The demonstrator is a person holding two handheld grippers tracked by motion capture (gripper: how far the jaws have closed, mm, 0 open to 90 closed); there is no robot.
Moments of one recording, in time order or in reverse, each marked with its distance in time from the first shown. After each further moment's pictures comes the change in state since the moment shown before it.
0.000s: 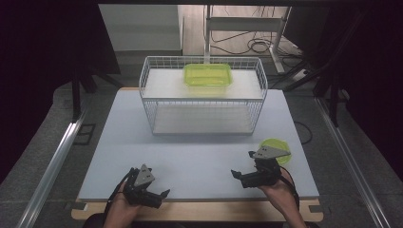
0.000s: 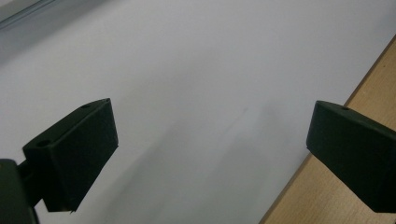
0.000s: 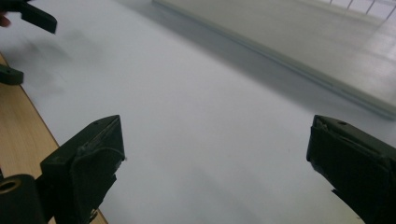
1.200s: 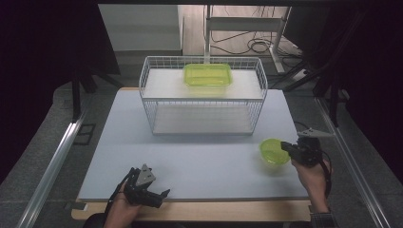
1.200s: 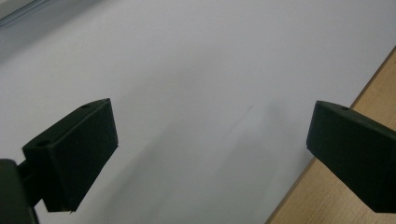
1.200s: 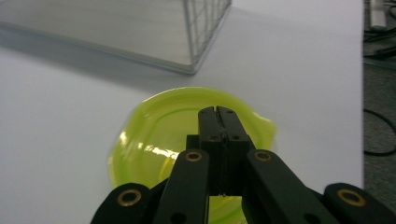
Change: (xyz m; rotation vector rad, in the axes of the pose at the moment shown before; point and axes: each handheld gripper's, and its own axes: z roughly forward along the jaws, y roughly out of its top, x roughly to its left) left arm 0.000 0.000 0.002 0.017 0.017 0.006; right arm -0.109 -0.009 -0.058 0.047 -0.313 0.259
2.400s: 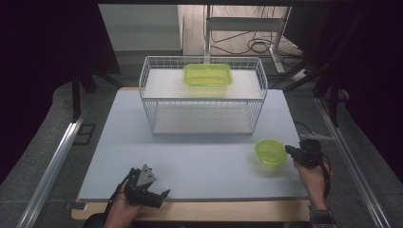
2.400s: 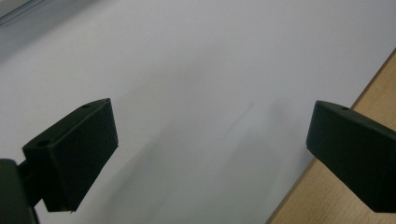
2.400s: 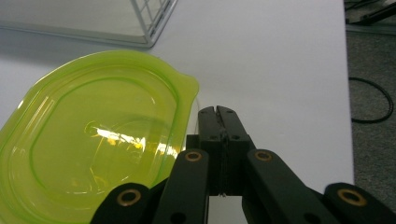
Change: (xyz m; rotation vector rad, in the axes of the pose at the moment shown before) left arm -0.001 0.000 0.001 0.012 0.007 0.009; right arm -0.025 -0.024 0.025 0.050 -0.052 0.095
